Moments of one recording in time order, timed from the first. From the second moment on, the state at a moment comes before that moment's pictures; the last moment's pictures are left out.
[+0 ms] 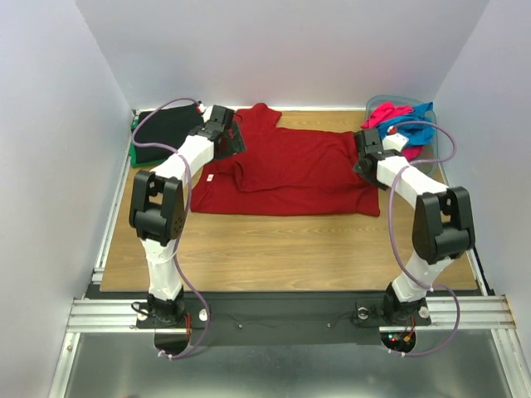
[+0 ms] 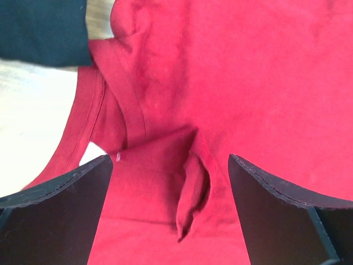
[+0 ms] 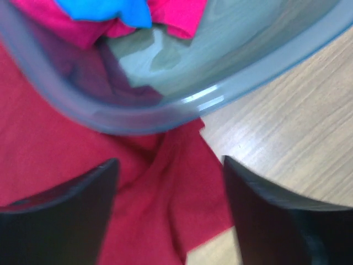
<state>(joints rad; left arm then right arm) -0.33 2.00 1.63 -0.51 -0.25 -0.56 0.20 1.74 1.24 -0.53 0.66 0.74</state>
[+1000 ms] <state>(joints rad) -0.13 1.57 0.83 -0.23 -0.18 -0.73 0.11 1.38 0.67 -0.30 0.33 0.75</state>
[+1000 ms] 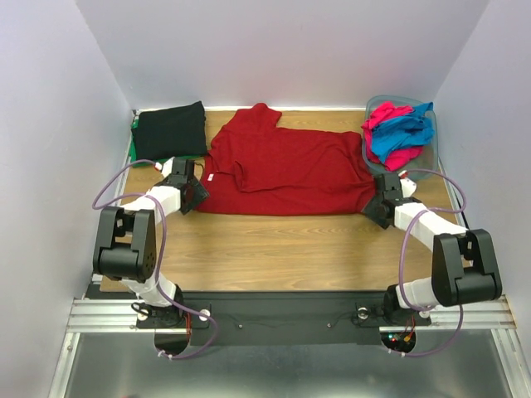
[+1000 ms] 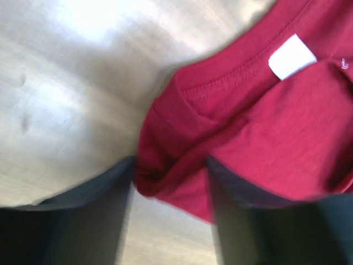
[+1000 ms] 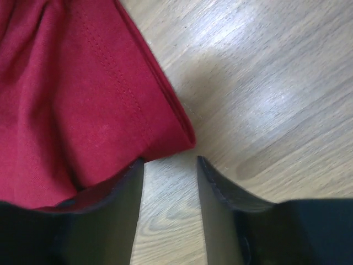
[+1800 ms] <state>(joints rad) -0.13 1.37 0.68 -0.30 -0.20 -0.80 0.02 1.18 0.56 -0.27 0.32 0.69</state>
